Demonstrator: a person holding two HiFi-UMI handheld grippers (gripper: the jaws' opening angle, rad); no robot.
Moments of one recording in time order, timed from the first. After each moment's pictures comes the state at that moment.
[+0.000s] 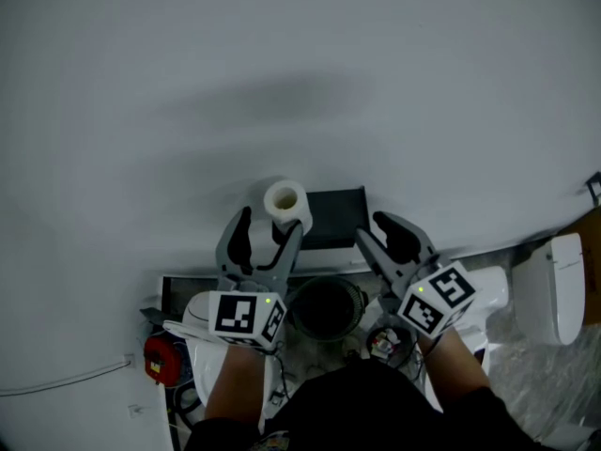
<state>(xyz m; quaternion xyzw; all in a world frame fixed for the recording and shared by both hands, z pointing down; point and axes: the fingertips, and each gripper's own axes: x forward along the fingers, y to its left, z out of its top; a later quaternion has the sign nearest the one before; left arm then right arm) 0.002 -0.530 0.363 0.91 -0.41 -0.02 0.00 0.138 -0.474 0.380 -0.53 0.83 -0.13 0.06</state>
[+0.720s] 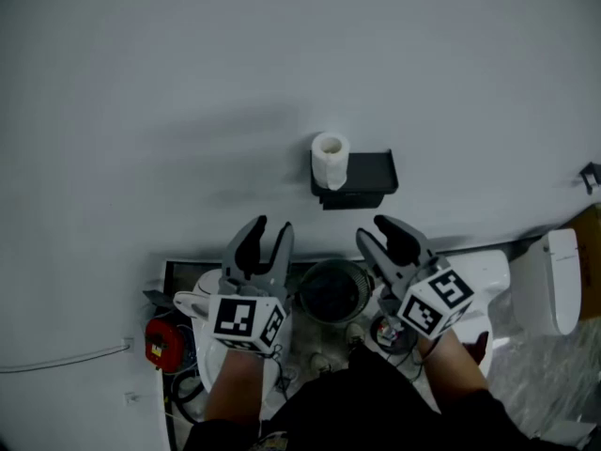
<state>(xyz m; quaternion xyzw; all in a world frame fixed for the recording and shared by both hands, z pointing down) -0.104 -0.448 0.372 0.91 -0.41 -0.02 0.04 0.037 -0.400 0.382 -0.53 0.83 -0.13 0.05</state>
